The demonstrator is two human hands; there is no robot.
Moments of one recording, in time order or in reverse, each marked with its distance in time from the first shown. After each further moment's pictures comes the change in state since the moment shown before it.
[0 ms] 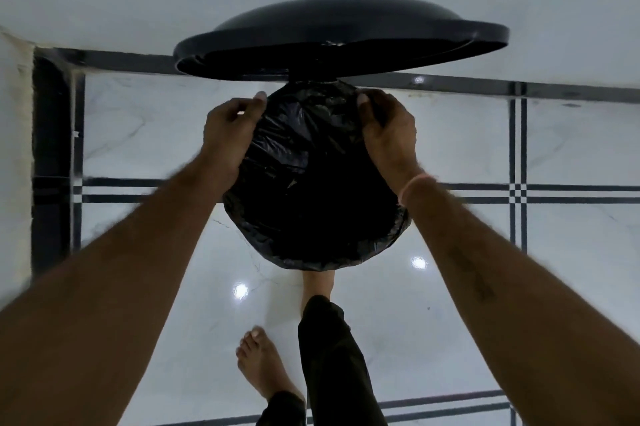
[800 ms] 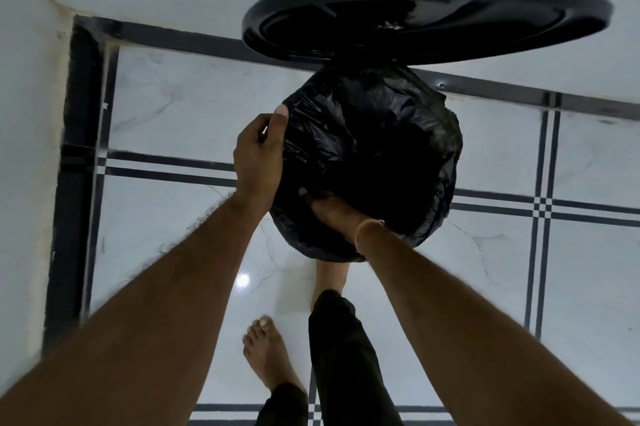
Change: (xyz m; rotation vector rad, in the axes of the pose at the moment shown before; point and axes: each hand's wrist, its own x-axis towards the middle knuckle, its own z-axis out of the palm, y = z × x) left_hand -0.029 -0.060 -0.001 -0.123 0.141 0.138; right_hand -0.090 0.015 0.107 -0.145 -0.848 0.437
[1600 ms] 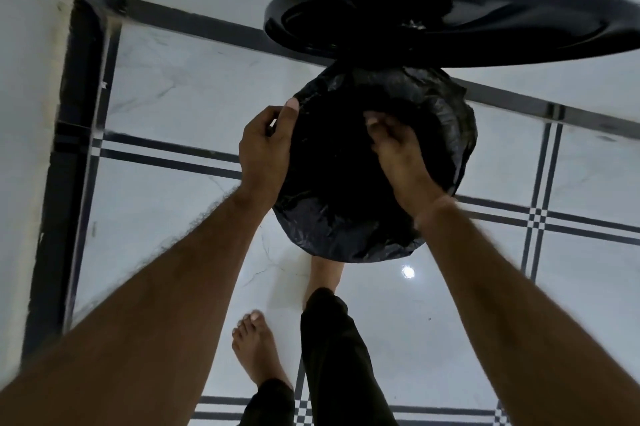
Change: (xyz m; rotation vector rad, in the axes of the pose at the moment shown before) left_hand 0.004 -0.002 0.002 -0.026 -0.016 -0.012; right_hand -0.009 -0.011 -0.085 0.402 0.521 -0.271
